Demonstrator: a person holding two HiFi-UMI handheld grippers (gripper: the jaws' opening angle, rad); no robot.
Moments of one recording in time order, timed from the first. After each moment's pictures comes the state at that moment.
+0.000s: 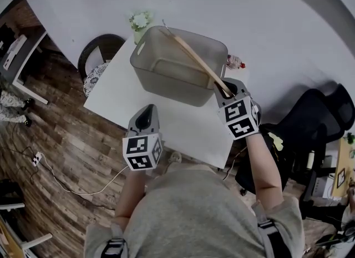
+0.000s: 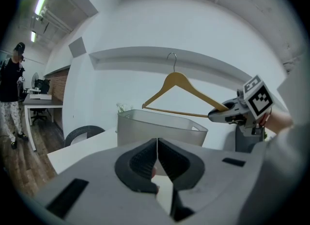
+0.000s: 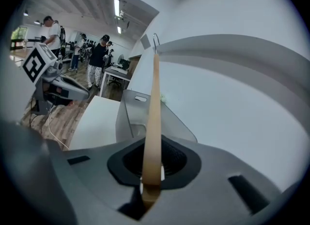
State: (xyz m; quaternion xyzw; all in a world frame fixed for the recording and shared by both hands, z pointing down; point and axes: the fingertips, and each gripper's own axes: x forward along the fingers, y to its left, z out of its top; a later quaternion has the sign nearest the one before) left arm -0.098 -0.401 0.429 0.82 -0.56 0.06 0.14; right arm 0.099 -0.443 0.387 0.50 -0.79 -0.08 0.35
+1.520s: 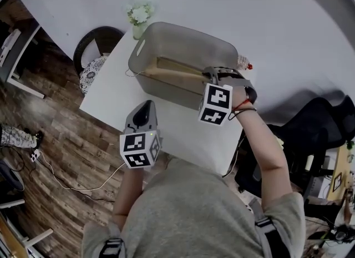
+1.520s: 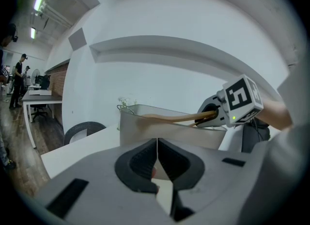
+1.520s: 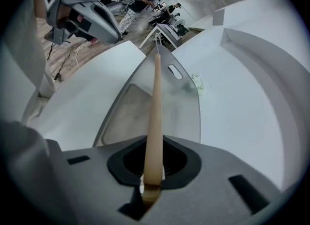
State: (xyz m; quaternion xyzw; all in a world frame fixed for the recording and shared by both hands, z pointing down) left arm -0.108 -0.466 0.454 0.81 -0.56 0.07 0.17; right arm 0.058 -0.533 0.459 0.27 -0.68 -0.24 0.64
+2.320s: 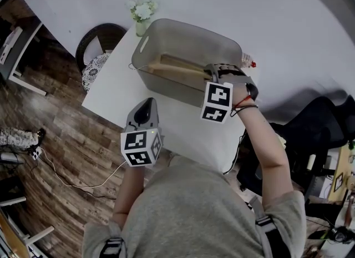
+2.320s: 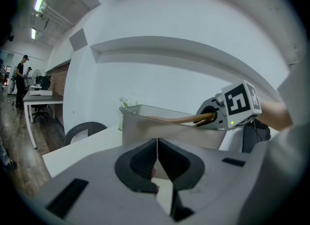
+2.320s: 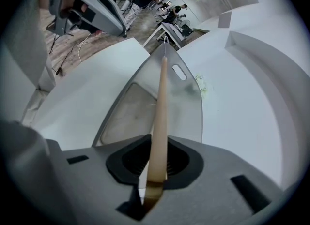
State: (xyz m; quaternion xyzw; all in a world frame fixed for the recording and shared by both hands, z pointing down) left arm -0.116 -0.466 0.456 0.81 -0.56 0.07 0.17; right arm 0.052 -0.538 0.469 0.26 -0.66 -0.26 0.65
